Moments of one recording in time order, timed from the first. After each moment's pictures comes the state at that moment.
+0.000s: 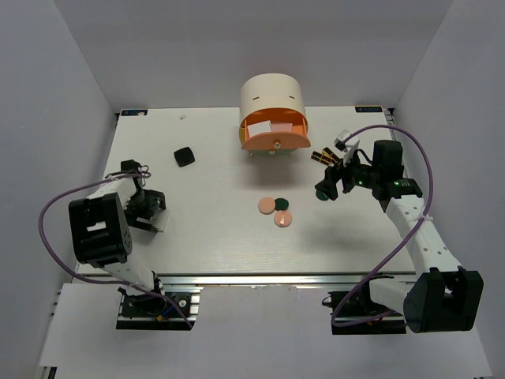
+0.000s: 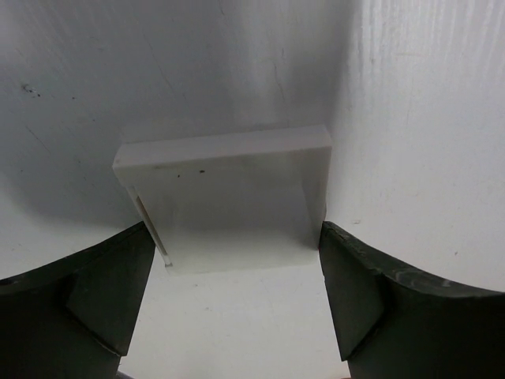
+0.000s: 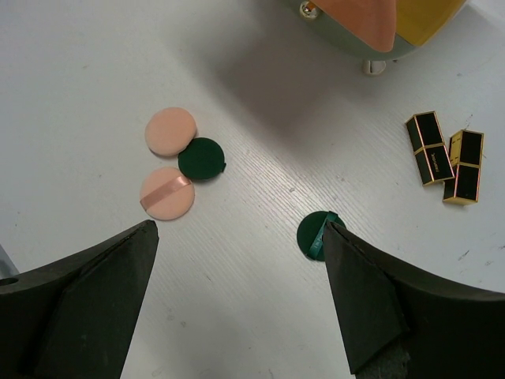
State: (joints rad) left arm 0.21 1.65 0.95 -0.75 -0.07 -1.11; right arm 0.09 1.15 0.93 -0.40 -0.71 -0.40
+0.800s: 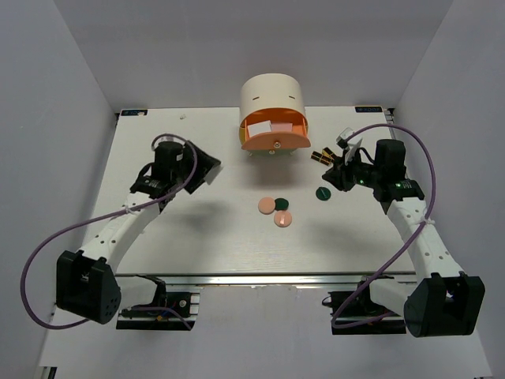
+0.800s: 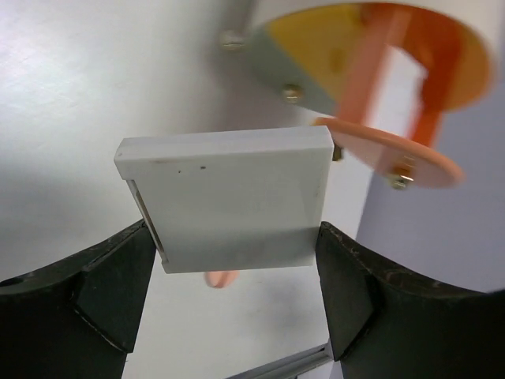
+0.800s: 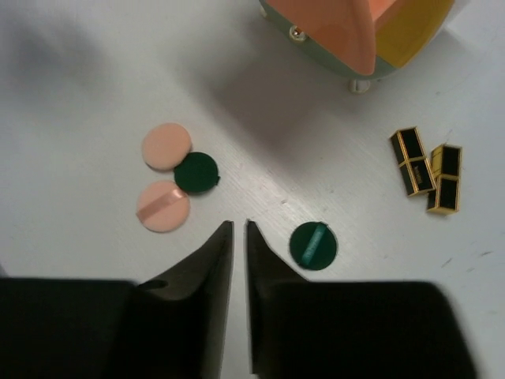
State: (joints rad) left arm -0.29 1.25 0.93 -0.31 0.05 -1.05; right arm 0.09 1.13 0.93 -0.38 -0.71 -0.39
